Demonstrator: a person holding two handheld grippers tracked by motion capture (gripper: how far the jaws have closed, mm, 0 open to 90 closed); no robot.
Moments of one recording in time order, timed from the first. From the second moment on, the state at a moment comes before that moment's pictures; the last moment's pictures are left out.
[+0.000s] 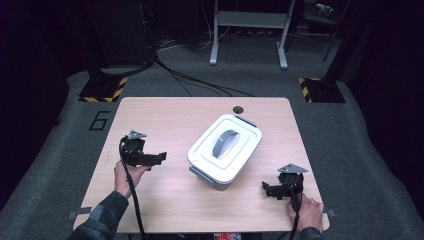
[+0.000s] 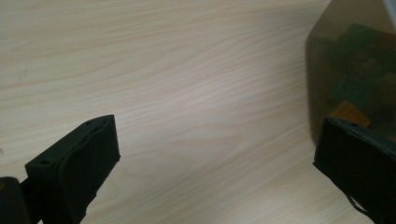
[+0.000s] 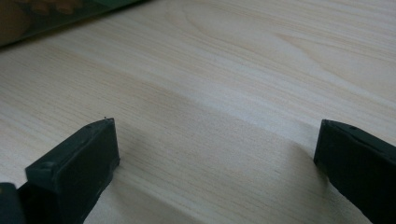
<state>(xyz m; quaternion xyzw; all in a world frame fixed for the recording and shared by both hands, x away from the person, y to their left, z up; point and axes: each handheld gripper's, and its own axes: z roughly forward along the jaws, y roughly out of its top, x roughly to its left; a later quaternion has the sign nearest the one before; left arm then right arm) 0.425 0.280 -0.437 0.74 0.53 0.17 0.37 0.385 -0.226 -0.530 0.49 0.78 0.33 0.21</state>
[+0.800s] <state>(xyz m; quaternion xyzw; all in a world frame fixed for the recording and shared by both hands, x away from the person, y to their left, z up) 0.409 0.330 -0.532 0.75 0.54 0.23 0.32 0.385 -0.226 -0.530 0.49 0.78 0.33 0.21</state>
